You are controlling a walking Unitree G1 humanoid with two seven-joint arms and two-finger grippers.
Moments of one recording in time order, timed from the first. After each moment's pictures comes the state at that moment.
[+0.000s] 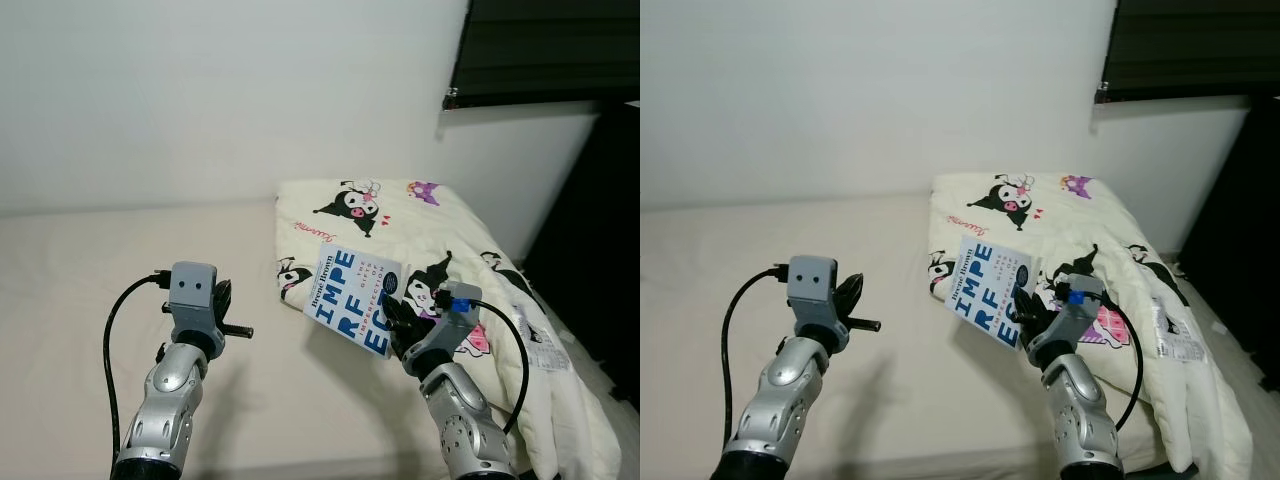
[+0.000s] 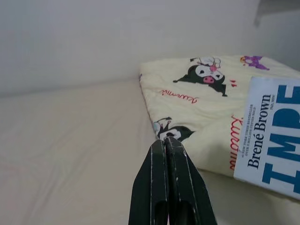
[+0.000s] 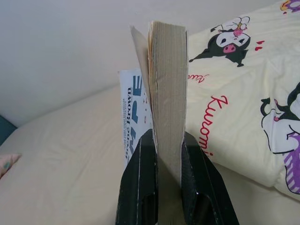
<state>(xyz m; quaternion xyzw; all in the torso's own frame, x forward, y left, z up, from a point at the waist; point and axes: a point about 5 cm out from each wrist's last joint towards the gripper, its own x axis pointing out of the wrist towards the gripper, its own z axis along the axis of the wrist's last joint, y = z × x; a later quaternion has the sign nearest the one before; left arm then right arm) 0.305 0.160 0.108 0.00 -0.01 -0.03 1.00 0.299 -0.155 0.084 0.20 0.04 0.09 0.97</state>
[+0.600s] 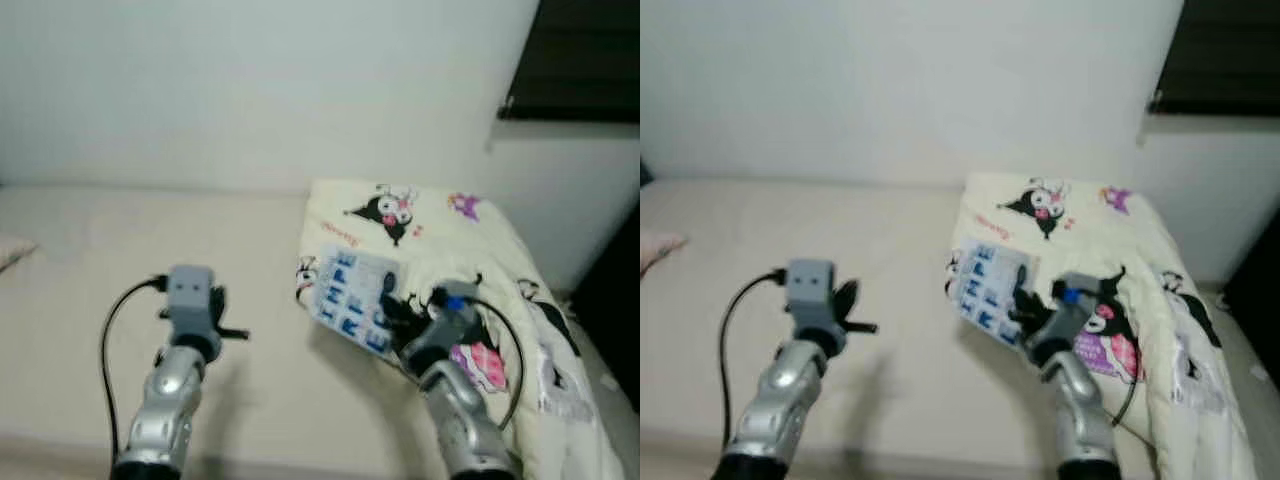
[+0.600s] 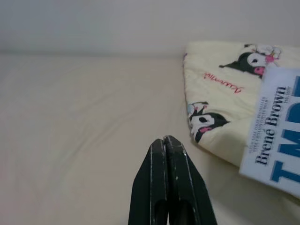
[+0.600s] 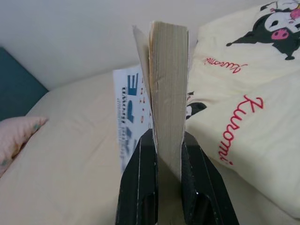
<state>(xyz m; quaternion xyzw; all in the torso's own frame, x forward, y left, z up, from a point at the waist) 0.304 0.166 0.099 -0.01 0.02 0.00 1.00 0.301 -0.142 0.083 0.19 0.05 0.11 0.97</state>
